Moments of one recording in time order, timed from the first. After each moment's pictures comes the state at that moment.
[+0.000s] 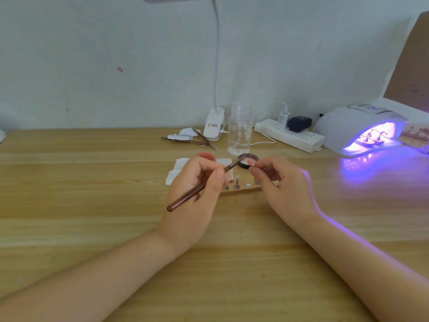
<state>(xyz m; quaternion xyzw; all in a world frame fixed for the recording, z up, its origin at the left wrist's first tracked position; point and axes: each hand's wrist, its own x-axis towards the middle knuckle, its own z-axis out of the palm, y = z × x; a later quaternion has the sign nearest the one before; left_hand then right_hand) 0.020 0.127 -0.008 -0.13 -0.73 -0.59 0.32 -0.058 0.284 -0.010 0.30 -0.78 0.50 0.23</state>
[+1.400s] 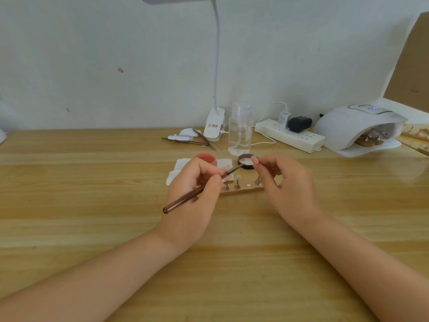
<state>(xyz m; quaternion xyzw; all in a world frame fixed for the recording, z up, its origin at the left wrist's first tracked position) 0.022 0.125 -0.009 -0.10 -0.74 -0.59 0.31 -0.059 0.285 -0.006 0.31 -0.78 0.44 0.30</state>
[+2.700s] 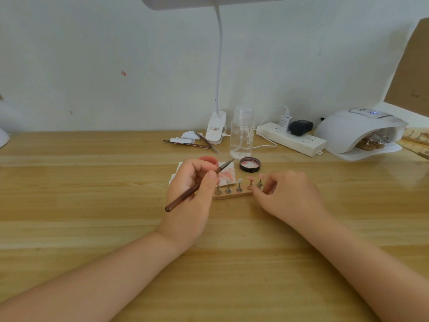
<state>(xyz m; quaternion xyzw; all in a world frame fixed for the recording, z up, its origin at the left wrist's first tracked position) 0.012 0.121 -0.013 -0.07 -0.70 -0.63 0.33 -0.074 0.290 -0.010 0.15 -0.95 0.22 0.14</state>
